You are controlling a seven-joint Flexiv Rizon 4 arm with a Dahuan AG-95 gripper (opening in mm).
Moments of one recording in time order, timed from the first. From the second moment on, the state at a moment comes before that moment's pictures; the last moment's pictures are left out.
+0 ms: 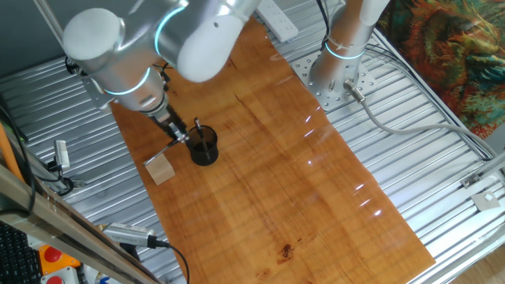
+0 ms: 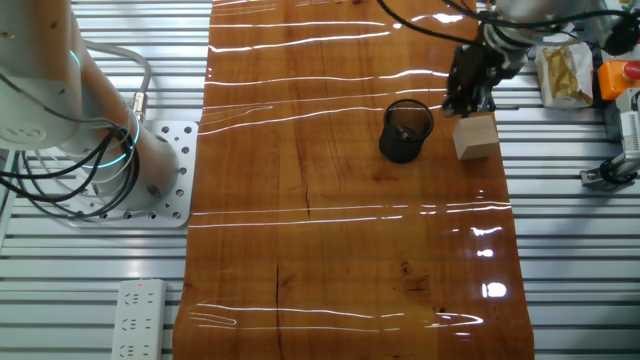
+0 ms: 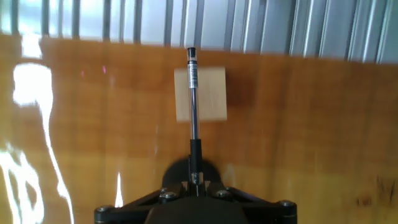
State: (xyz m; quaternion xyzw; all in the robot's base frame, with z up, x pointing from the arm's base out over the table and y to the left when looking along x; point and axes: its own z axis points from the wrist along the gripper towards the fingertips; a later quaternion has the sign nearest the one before) arm 0.557 0.058 0.139 0.06 -0.99 -0.01 0.12
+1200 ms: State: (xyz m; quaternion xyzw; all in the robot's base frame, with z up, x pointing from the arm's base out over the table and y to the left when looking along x) arm 0.465 0.056 0.169 0.06 -0.97 -0.01 0.21
